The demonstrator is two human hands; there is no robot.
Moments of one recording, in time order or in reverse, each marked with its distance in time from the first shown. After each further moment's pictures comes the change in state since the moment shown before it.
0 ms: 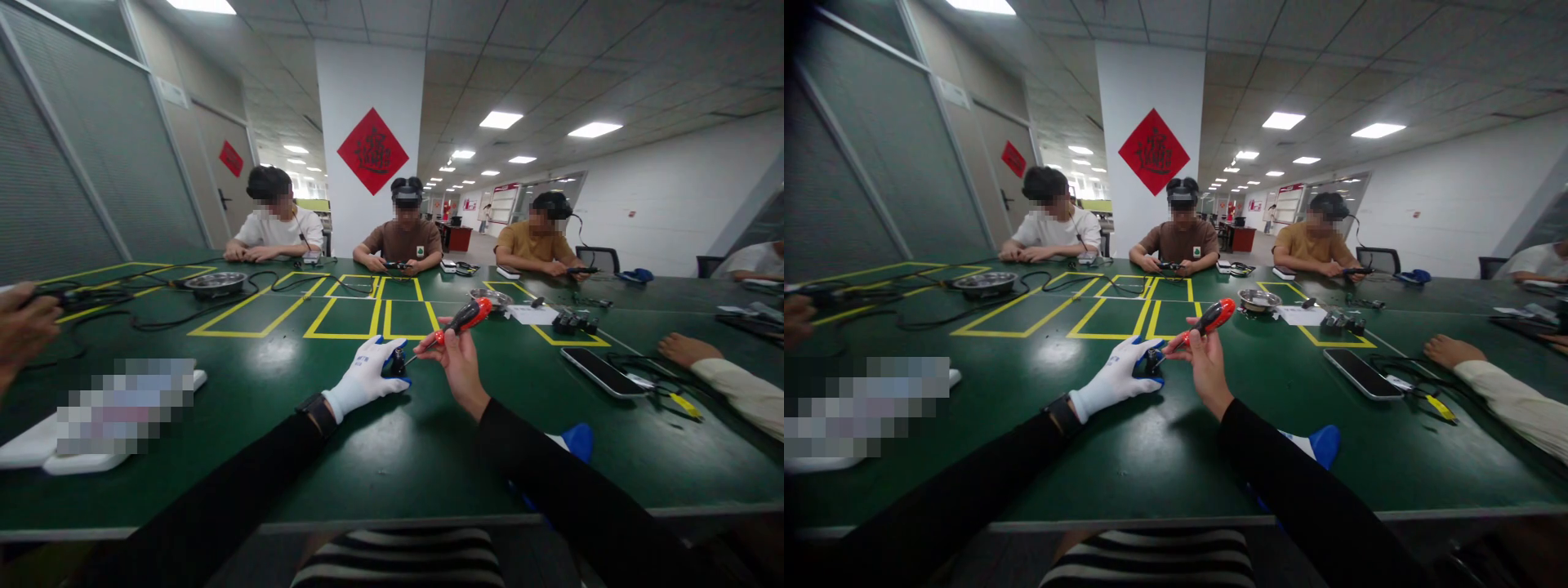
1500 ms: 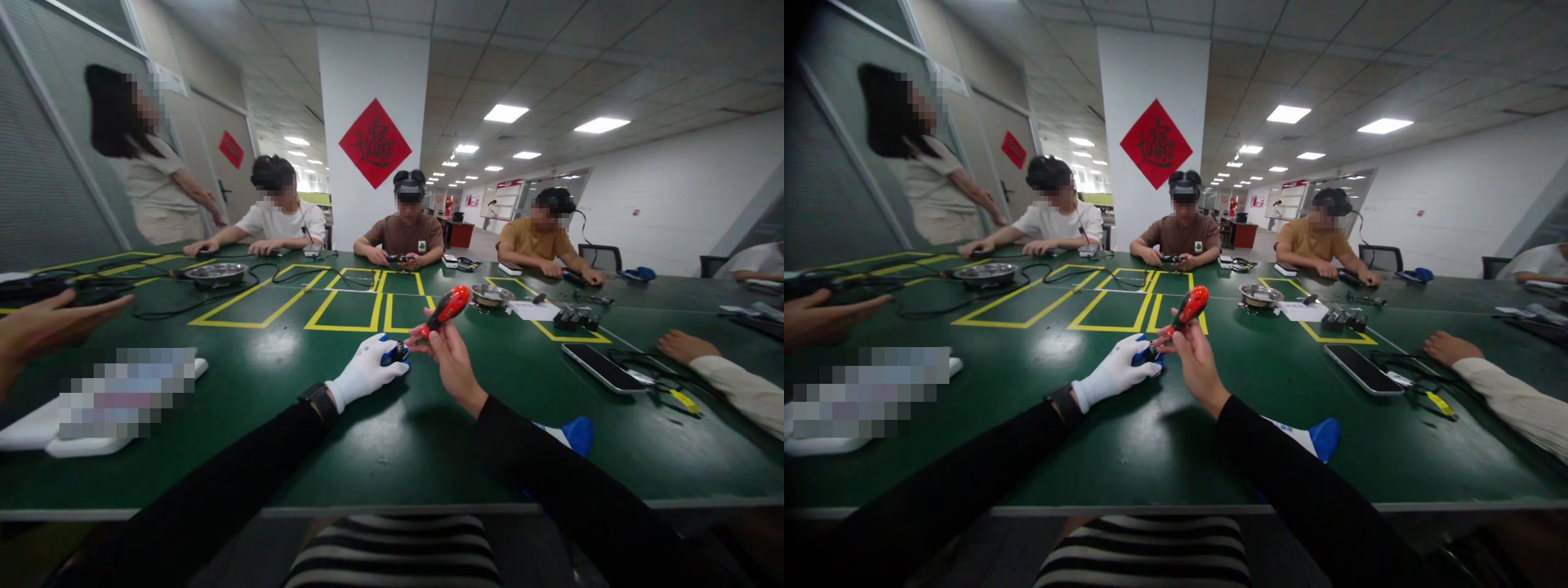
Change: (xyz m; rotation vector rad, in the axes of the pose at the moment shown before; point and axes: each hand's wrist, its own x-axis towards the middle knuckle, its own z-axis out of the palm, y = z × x) left_hand 0.001 0.009 -0.001 -0.058 0.023 -0.001; right_hand -0.009 0.001 0.010 -0.110 -0.125 0.001
